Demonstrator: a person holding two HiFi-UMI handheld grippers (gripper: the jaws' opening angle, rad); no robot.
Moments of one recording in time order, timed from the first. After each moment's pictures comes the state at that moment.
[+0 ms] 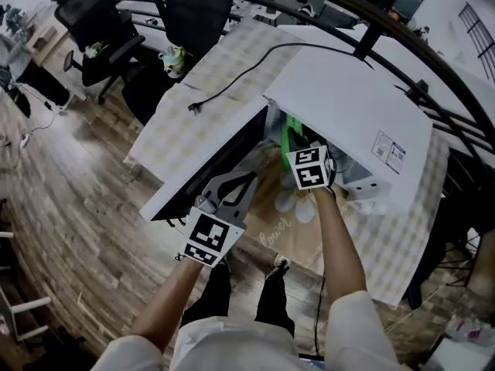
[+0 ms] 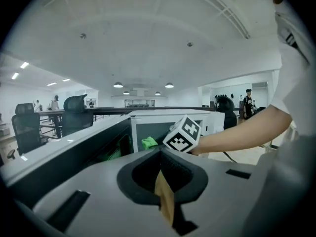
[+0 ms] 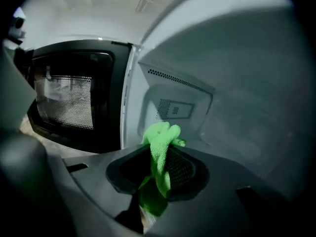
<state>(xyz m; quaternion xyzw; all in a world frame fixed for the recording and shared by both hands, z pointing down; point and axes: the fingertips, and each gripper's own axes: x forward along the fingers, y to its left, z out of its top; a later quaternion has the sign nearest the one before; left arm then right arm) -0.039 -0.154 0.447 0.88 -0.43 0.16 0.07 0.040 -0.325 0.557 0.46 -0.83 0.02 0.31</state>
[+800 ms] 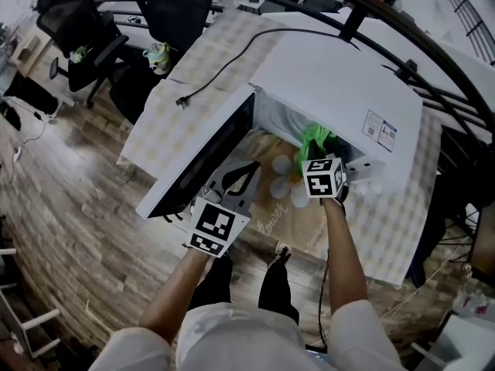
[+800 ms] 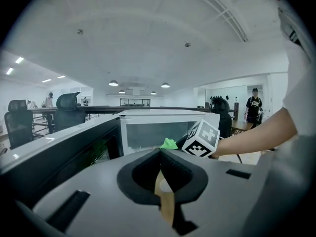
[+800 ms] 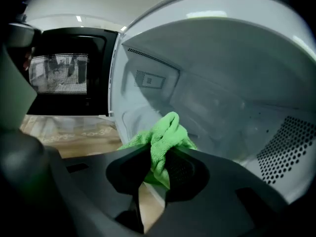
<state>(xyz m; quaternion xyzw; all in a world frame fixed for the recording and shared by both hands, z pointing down) -0.016 -0.155 0.450 0.90 -0.41 0.16 0.08 0.146 -0.268 0.576 0.56 -0.73 0.06 0.39</state>
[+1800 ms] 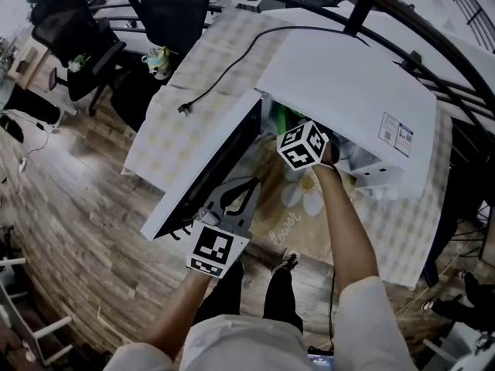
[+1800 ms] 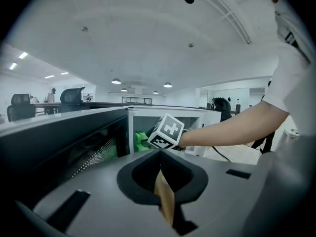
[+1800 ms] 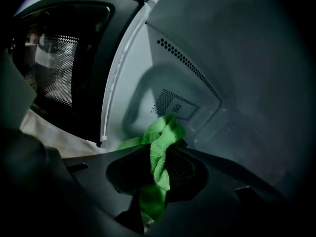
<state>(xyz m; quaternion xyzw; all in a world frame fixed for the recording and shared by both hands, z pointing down) -0.037 -0.151 0.468 0.89 -0.41 0.15 0.09 0.038 -0.362 0.565 0.46 -0.78 -0.08 0.41</state>
